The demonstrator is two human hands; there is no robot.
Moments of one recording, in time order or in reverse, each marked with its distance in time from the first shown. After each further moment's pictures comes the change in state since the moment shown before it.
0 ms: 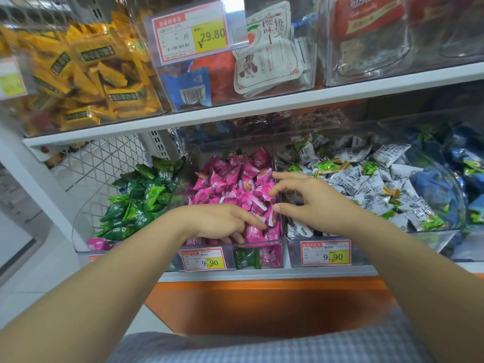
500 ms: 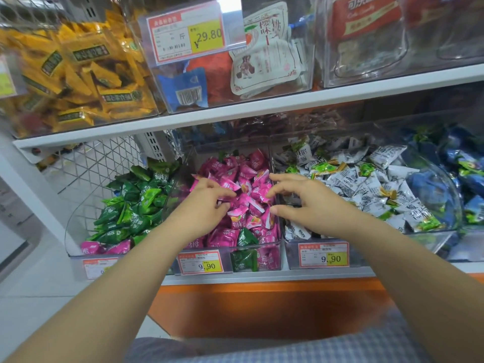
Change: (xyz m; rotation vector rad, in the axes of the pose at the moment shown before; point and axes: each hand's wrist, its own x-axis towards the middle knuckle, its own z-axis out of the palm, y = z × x) left_hand 0.009 -0.030 -0.004 0.203 0.609 0.028; right_hand -0.001 -0.001 -0.001 0.007 -0.010 0.013
